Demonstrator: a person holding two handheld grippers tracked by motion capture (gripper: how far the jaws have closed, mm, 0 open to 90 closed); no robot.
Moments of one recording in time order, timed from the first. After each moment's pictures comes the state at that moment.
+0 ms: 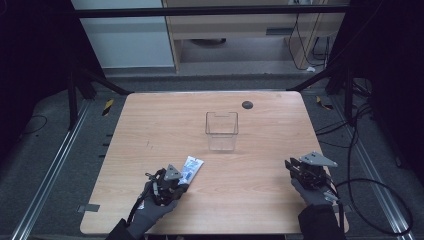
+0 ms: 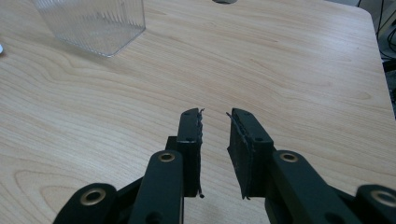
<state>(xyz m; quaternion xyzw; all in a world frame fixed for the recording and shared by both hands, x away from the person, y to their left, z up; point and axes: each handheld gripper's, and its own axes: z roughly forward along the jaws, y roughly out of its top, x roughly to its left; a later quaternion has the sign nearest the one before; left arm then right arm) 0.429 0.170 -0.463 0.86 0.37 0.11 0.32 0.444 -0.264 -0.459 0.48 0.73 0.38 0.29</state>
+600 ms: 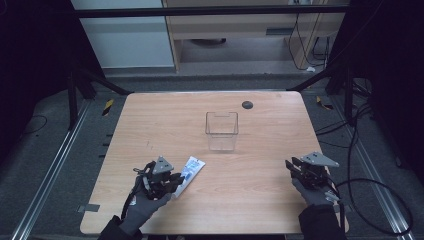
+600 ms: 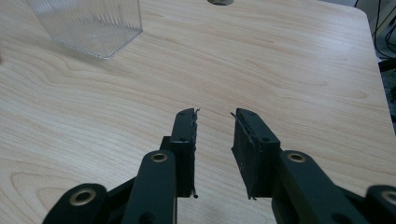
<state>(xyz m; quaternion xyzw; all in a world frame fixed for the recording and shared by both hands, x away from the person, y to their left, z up) 0.435 0.187 -0.431 0.83 0.39 0.14 0.36 0.444 -0.267 -0.459 0.49 0.73 0.39 0.29</state>
